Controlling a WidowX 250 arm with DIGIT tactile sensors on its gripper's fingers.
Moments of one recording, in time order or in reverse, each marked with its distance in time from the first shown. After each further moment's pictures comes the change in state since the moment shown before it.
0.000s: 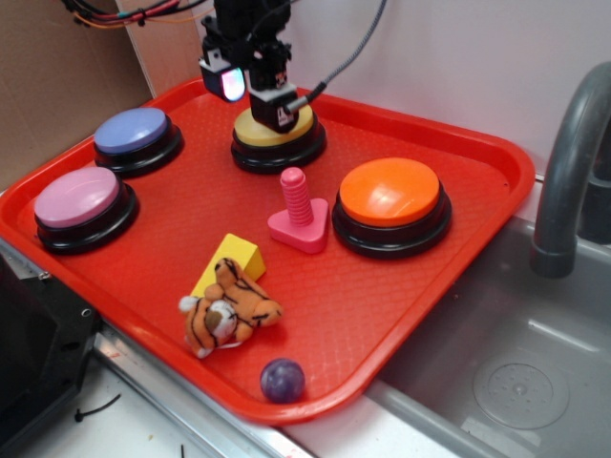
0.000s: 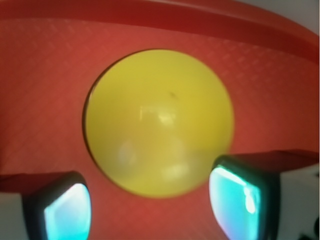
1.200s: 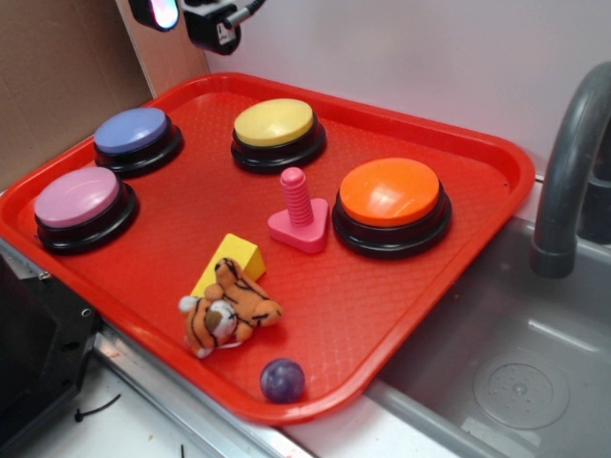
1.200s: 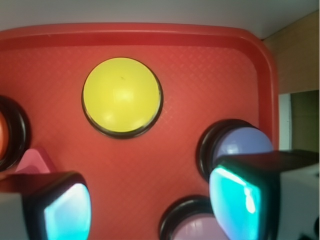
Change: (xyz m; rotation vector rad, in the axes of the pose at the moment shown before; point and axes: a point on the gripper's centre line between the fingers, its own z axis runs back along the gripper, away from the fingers) arm -0.034 0.018 0.066 0.016 -0.039 0.111
